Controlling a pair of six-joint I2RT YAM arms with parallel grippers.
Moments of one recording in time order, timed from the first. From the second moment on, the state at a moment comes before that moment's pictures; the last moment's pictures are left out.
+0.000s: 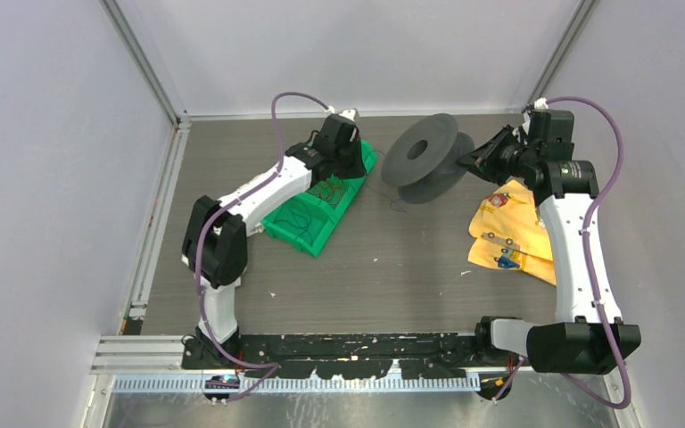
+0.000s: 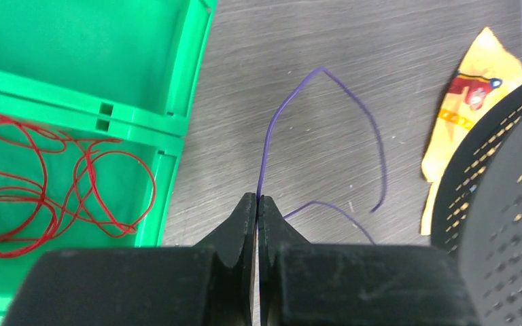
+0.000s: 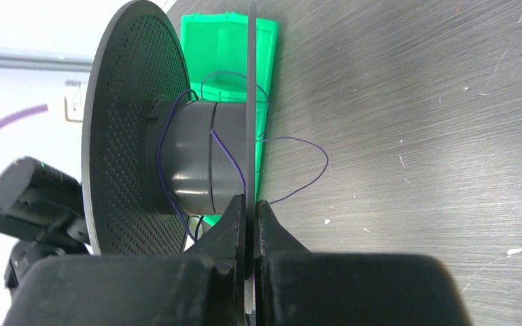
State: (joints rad) left arm -0.64 1.92 1.65 -0.42 -0.01 -0.55; right arm -0.06 1.23 1.42 -0.83 -0.37 0.74
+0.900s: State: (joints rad) left arm -0.52 2.13 2.26 -0.43 0.26 -0.65; right arm 0.23 1.28 1.44 -1.11 -0.30 0.37
